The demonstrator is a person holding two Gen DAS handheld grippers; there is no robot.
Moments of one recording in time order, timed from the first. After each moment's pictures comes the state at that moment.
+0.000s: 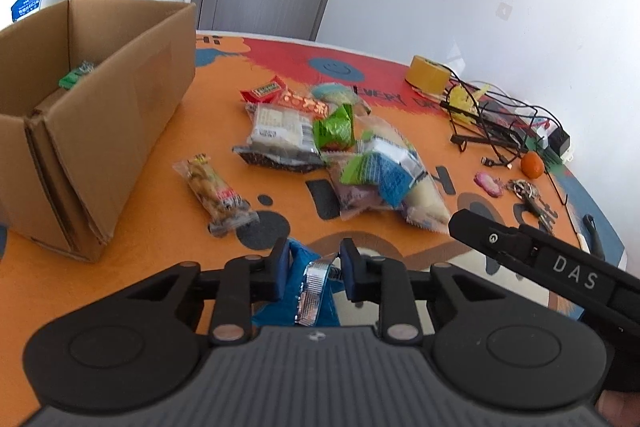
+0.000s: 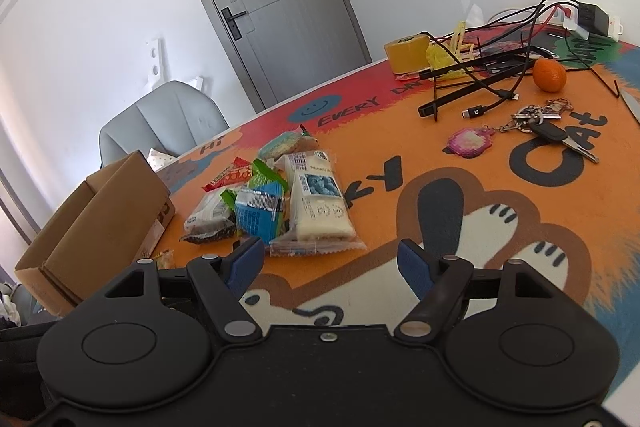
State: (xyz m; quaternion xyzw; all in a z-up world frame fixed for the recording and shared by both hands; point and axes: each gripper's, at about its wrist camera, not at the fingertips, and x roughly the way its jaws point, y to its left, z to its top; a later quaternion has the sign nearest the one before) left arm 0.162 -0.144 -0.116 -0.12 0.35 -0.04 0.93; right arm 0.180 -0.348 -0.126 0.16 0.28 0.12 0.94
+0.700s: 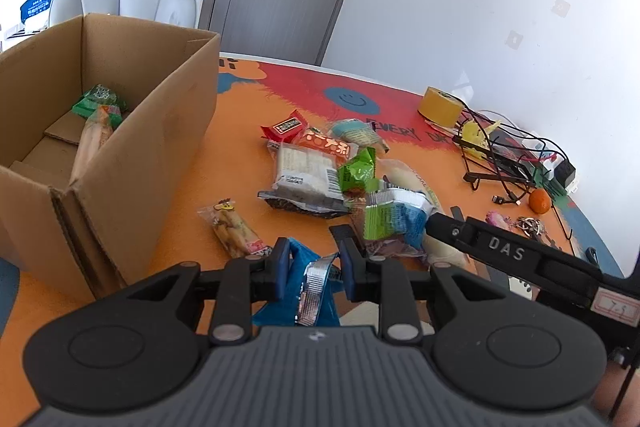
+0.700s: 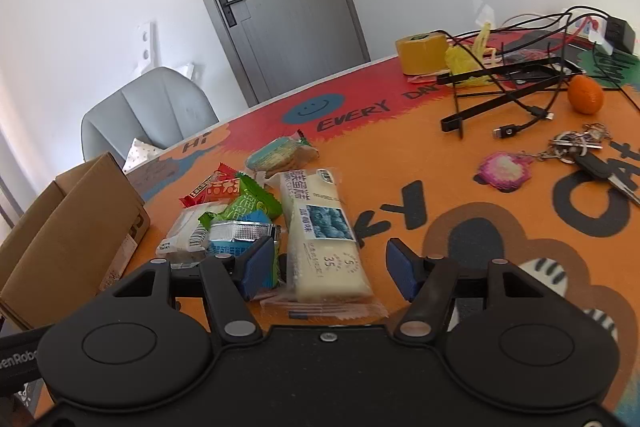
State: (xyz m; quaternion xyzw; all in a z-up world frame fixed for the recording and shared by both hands) left arm 0.175 -0.121 -0.105 -0.14 0.33 -0.03 0.93; right arm 0.232 -0.321 -0.131 0.12 0.30 0.11 0.94
